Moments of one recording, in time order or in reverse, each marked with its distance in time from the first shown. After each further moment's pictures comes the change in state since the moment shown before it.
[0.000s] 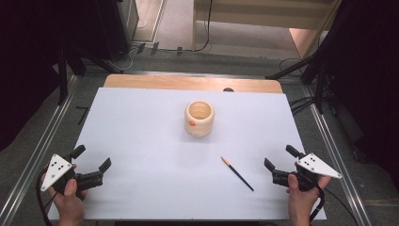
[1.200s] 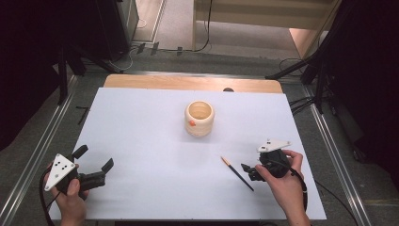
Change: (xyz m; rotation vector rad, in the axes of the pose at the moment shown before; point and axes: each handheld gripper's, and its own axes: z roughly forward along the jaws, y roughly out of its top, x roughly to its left) left arm -0.004 -0.001 0.003 0.010 -0.007 0.016; right arm 0.049 0.046 0.055 0.559 0.095 -0.182
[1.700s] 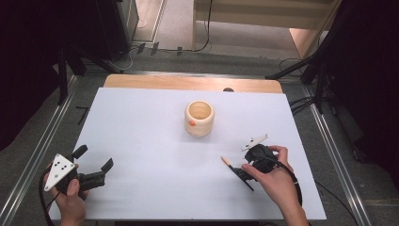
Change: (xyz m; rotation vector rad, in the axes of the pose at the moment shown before) left arm 0.001 0.000 -0.001 -0.001 0.000 0.002; right arm 0.014 0.024 0.022 0.220 0.032 -0.072
